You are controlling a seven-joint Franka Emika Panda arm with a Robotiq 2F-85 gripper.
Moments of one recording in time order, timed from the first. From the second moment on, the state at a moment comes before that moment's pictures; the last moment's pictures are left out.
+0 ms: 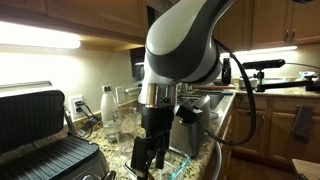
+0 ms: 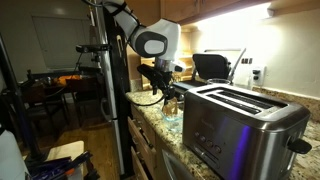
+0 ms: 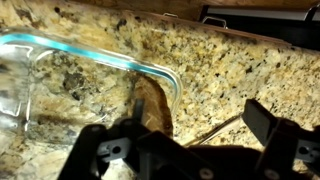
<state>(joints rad) 0.15 0.06 0.12 -2.33 0.44 2.47 -0.23</state>
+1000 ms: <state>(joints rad) 0.13 0.15 0.12 -2.32 0.30 2.65 -0.22</state>
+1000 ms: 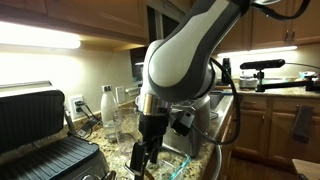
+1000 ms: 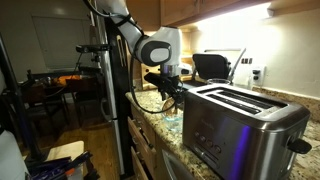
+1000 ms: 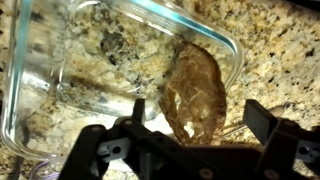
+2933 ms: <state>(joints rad) 0.11 0.17 0.09 -2.20 0.15 2.66 -0.12</state>
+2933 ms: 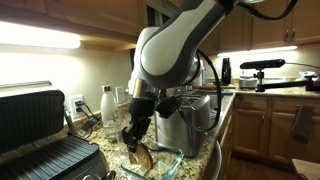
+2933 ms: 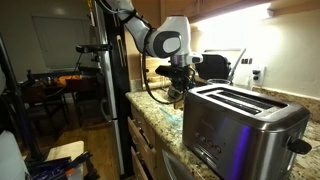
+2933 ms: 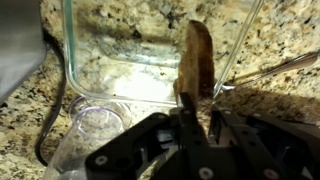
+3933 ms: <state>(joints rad) 0.04 -0.02 0.01 -2.24 0.05 2.66 0.17</state>
